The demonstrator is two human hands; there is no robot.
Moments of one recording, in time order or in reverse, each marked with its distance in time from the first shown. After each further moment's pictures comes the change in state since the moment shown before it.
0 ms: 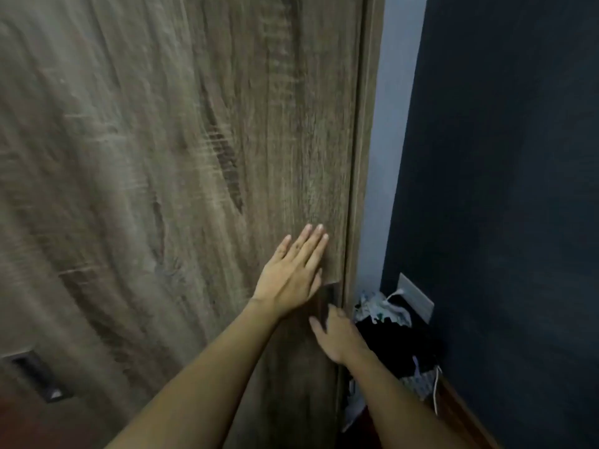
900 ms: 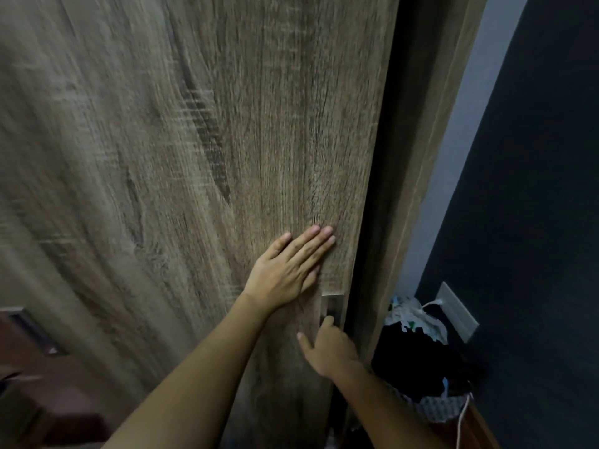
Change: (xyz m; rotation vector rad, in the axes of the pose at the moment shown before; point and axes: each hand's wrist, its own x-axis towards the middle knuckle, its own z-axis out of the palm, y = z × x) left_hand -0.020 -0.048 0.053 0.294 0.164 0.017; right_hand 0.041 -0.016 0.042 -0.176 -0.109 -0.028
